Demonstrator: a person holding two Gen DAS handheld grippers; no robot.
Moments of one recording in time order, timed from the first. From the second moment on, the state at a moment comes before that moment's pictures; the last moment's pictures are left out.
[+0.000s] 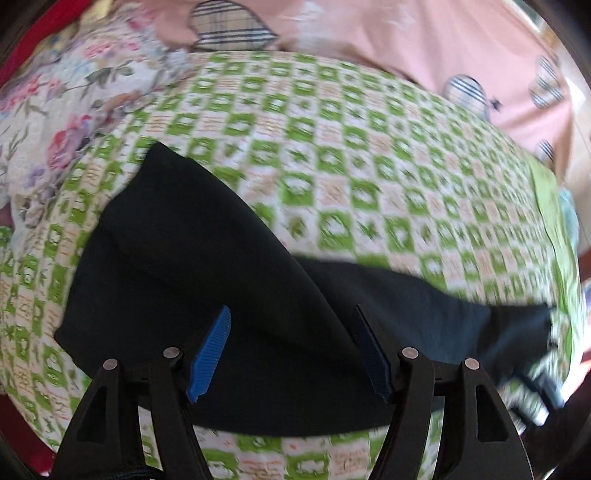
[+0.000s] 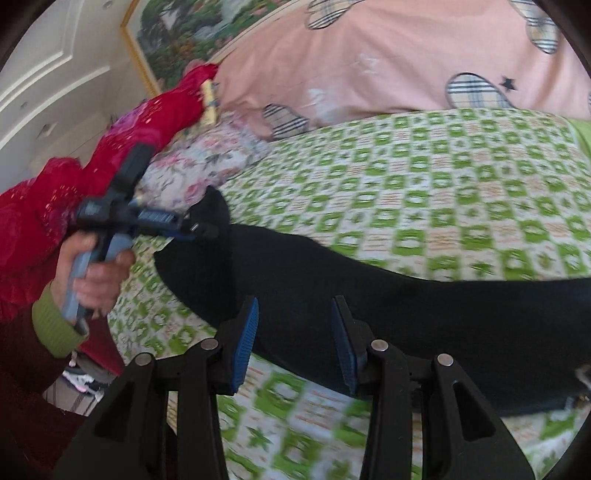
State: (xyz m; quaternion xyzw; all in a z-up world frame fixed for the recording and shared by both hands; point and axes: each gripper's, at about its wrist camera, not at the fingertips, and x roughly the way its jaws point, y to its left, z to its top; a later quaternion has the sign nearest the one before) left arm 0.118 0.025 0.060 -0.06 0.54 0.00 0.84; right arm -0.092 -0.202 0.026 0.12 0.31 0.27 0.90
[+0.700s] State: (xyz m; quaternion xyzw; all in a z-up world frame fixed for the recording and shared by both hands) left arm 0.201 0.050 0.034 -0.05 0.59 0.08 0.80; right arm 0.001 -0.058 -0.003 -0.01 0.38 0.33 0.86
